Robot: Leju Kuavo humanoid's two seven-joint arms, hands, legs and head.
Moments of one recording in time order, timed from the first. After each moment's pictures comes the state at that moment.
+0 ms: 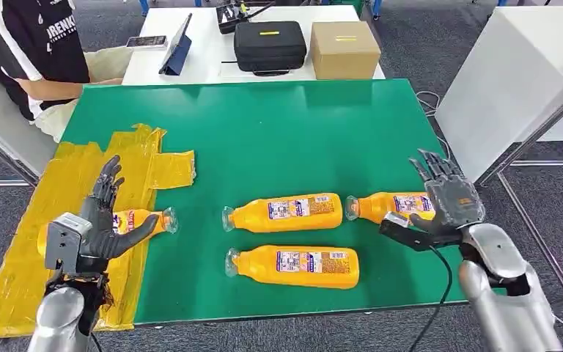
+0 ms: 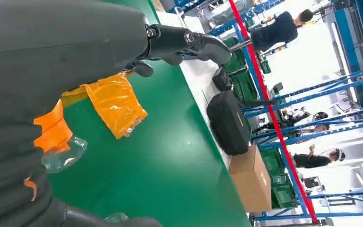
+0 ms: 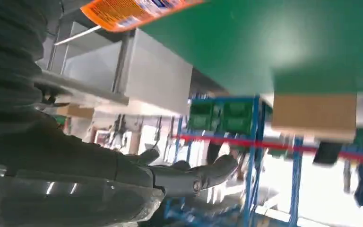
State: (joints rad) left arm -0.19 -0.05 -0.07 -1.48 -0.18 -0.02 -0.32; right arm -0.11 -0.40 -0.01 -1.56 1.10 0.02 -0.16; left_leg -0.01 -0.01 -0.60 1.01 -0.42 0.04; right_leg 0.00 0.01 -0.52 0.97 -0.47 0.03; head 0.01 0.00
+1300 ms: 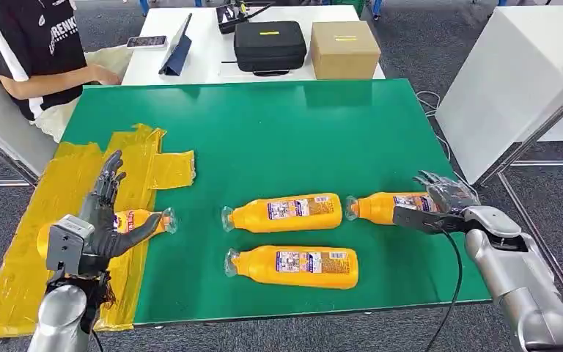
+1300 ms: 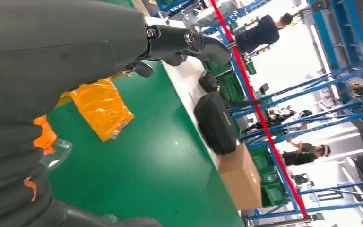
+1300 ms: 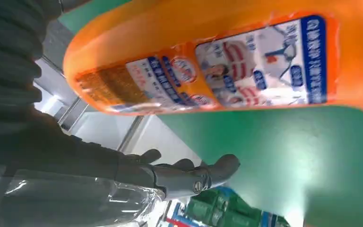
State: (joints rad) left arm -0.20 -0.05 -0.10 -1.50 -0.20 -0.01 -0.35; right arm -0.44 -0.48 0.16 -0.94 1.03 0.13 -0.22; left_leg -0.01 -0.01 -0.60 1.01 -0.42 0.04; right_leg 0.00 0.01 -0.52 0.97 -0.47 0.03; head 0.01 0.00
